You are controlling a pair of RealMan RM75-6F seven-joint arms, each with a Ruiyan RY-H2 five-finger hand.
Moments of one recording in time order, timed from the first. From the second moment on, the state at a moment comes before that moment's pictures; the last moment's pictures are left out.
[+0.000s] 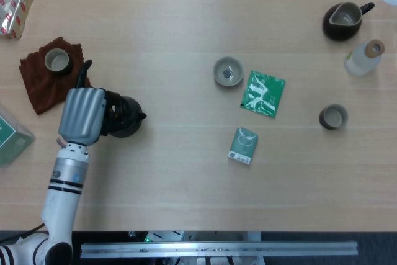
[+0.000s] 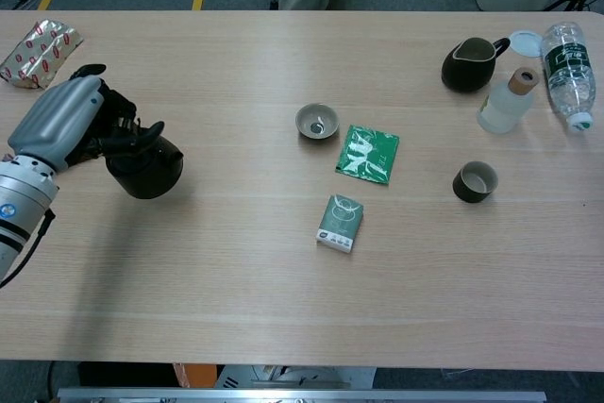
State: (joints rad) left arm -0.32 -1.61 -0.13 -1.62 1.35 1.32 0.26; right arm 0.16 -1.08 0.05 -1.51 -1.62 1.41 0.06
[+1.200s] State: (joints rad) left arm -0.34 -1.50 -0.12 -1.74 1.43 1.38 0.33; right arm 0.51 -1.15 0.10 -1.65 -1.54 0.96 -0.21
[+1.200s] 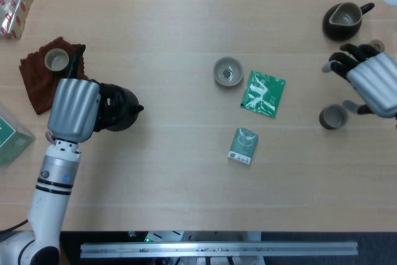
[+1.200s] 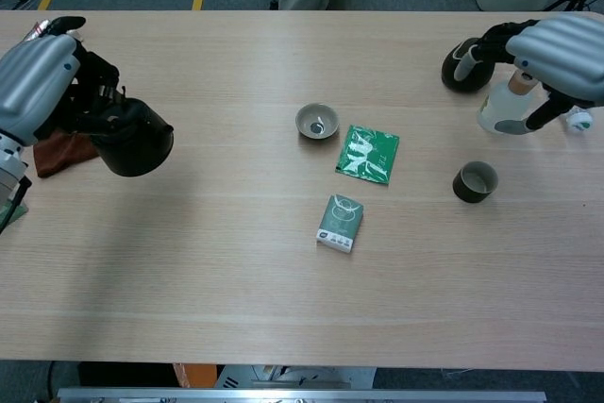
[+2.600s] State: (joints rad) left arm -0.32 -1.50 -0.08 -1.76 1.43 1.36 0.32; right arm 0.47 -1.27 -0.04 -1.47 -1.42 0.88 -0.35
